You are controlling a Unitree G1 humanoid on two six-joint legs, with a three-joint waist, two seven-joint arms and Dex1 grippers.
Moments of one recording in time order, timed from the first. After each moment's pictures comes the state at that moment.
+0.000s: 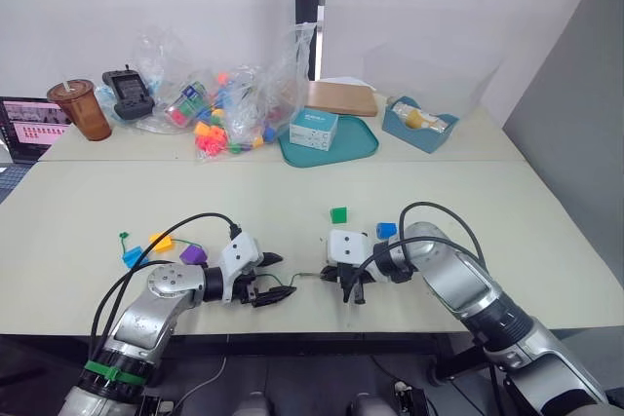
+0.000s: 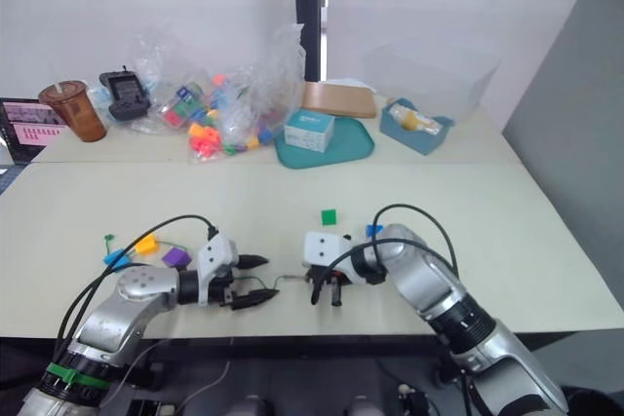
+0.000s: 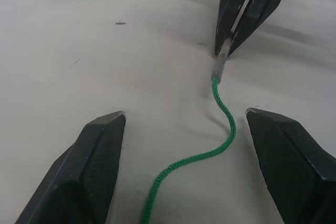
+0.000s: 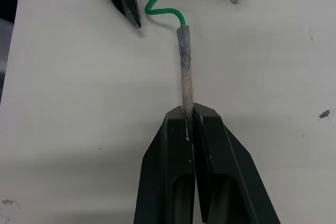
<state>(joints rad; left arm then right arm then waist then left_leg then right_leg) -0.27 0.59 -0.16 -0.02 -0.27 0.28 -1.01 -0.64 -0.54 0.51 -0.10 -0.06 0.53 1.12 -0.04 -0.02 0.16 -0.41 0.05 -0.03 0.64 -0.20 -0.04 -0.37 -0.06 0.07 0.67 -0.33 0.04</state>
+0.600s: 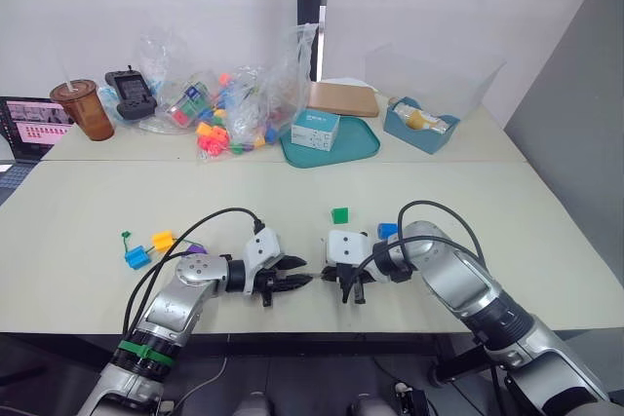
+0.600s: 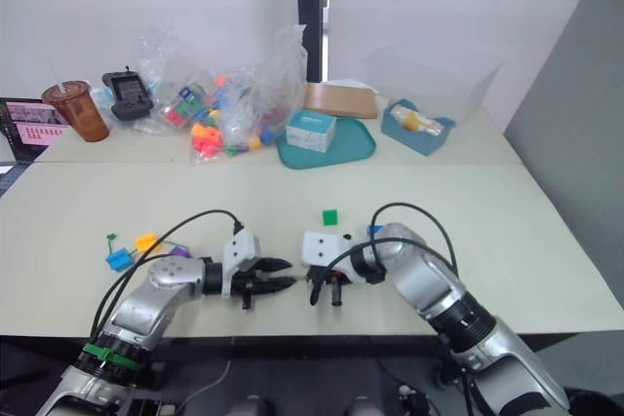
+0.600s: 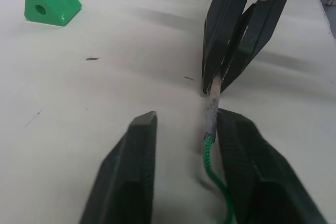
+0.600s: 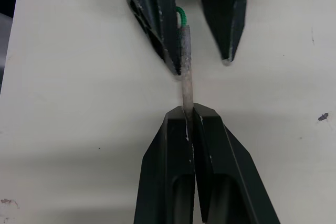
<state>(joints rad) -0.37 0.49 -0.22 0.09 -0.24 0.24 -1.05 -0.65 -0.54 0.53 -0.11 -0.07 0.55 1.12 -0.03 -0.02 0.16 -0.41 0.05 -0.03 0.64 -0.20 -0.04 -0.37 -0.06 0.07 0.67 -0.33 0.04</state>
